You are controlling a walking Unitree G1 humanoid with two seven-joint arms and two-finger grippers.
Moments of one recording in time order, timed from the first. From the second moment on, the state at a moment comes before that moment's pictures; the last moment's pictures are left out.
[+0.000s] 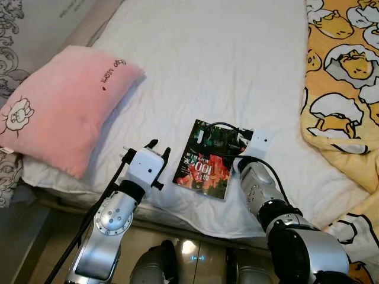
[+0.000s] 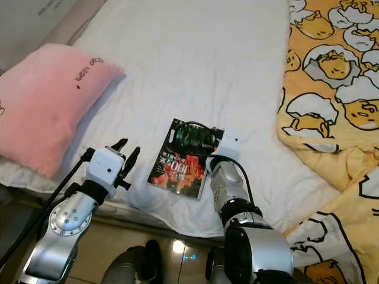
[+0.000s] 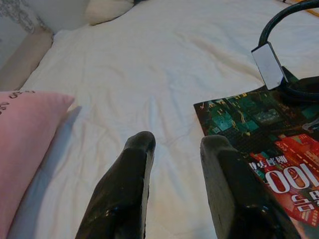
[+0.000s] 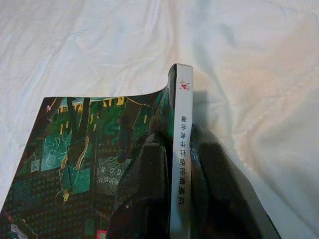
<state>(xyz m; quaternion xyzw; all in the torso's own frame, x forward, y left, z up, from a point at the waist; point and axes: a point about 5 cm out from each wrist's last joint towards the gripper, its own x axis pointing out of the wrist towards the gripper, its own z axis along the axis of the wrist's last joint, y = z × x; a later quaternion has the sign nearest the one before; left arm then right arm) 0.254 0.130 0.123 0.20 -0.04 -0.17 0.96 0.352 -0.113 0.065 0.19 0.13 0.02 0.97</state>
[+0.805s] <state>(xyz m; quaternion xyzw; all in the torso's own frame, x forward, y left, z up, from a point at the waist) 0.286 0.123 0.127 0.06 -0.02 -0.12 0.99 0.371 -0.118 0.113 0.19 0.02 0.01 0.98</state>
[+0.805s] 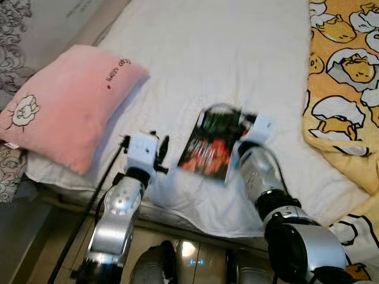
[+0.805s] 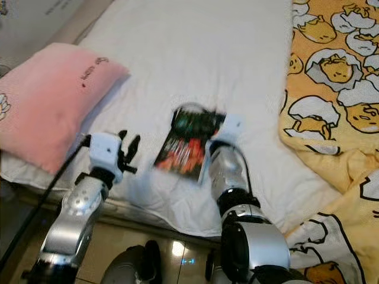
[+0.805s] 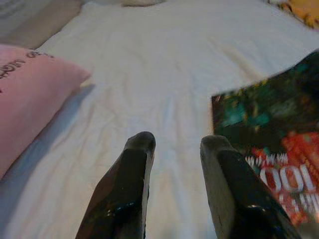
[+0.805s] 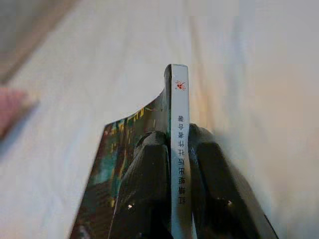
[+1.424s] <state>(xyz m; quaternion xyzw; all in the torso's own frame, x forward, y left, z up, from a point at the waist) 0.294 0.123 0.134 0.00 -0.05 -0.10 0.99 0.289 -0.176 0.109 -0.06 -0.08 -0.04 0.99</state>
